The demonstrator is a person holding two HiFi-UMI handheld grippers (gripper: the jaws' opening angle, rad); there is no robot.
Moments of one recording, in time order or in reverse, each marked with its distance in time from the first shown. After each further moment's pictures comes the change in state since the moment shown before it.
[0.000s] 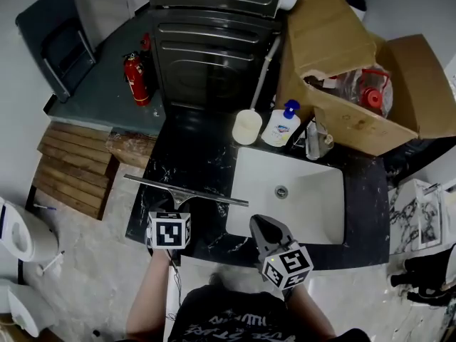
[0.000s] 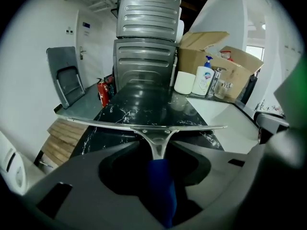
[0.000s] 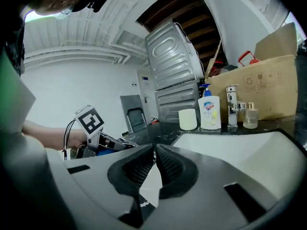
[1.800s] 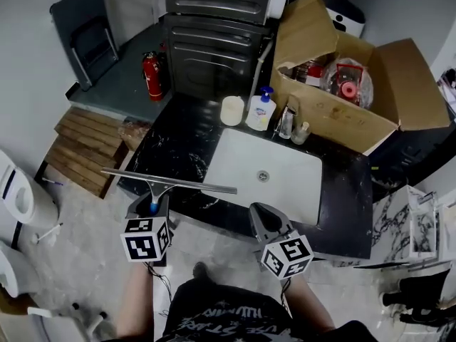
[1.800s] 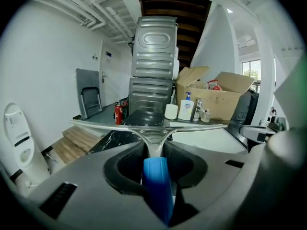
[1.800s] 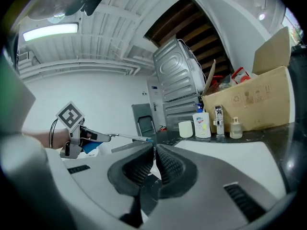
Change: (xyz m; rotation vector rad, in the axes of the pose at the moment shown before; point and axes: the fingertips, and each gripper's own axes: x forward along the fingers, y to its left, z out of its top) left arm -0.186 -0.101 -0.045 -0.100 -0.330 0.137; right arm -0.161 -0.016 0.009 -0.036 -0.090 0.126
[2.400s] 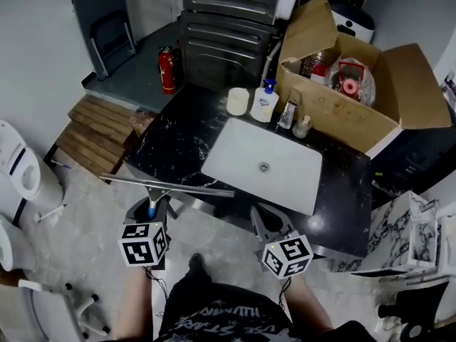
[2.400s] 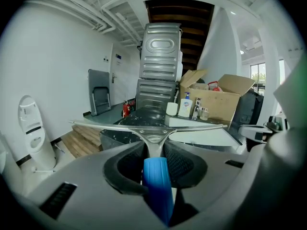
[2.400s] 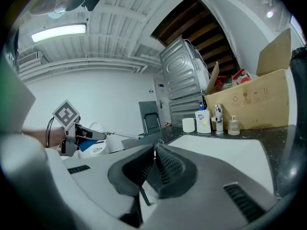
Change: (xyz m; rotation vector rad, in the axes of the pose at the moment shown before) left arm -0.077 -0.027 -0.062 -0.067 -0.026 0.083; right arm -0.066 0.011 -0.029 -0.047 0.032 0.071
